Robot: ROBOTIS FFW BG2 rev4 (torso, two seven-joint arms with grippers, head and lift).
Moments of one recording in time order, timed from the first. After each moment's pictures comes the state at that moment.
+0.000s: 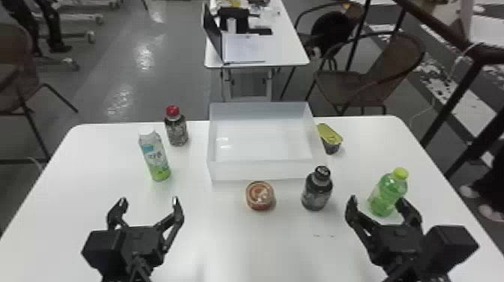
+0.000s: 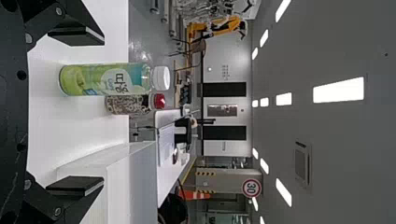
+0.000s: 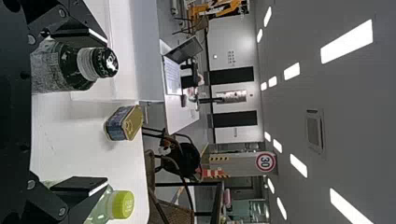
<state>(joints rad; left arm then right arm) 0.45 0.05 -0.09 -1.81 -0.01 -0.24 0.16 0.47 -0.07 0.02 -1.86 -0.13 -0.16 0.01</state>
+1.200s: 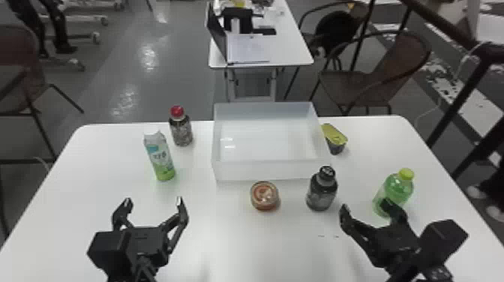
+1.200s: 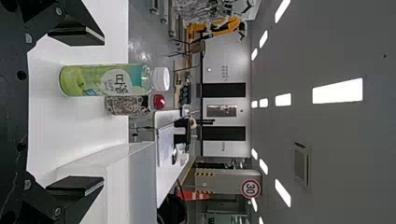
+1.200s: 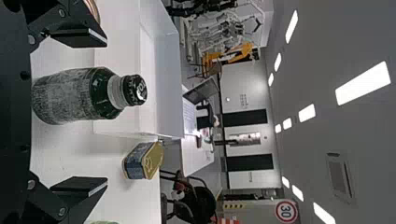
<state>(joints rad) 0.46 0.05 -0.09 -1.81 -0.01 -0.25 0.16 0.37 -0.12 -0.01 -1.69 -0.20 -0.16 0.27</state>
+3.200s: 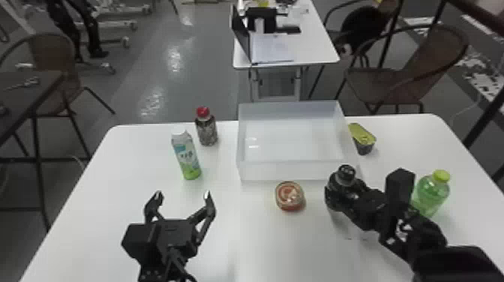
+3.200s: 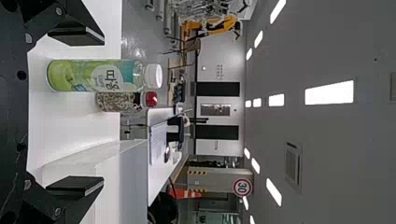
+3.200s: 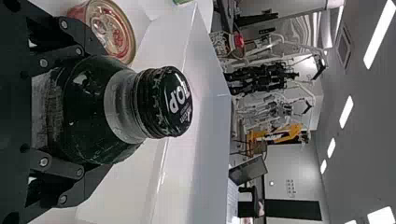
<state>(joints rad) 0.43 0.01 -0.06 -1.78 -0.02 -0.28 0.12 -0.10 -0.13 0.11 -1.15 -0.10 -0.10 0.57</state>
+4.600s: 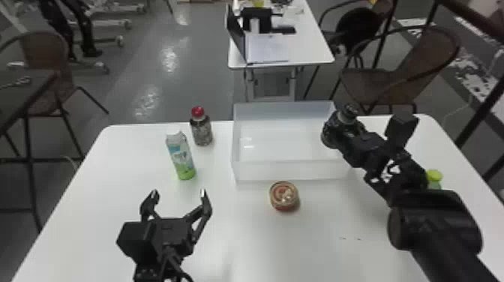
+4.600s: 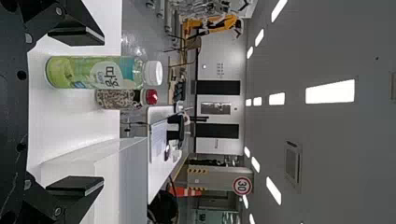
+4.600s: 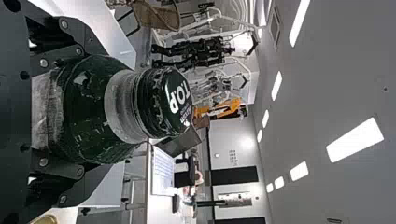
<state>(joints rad) 0.42 0.02 -0.07 -1.77 -0.01 -0.28 0.12 -0.41 -0.08 0.10 -0.85 -0.23 -0.28 0.52</state>
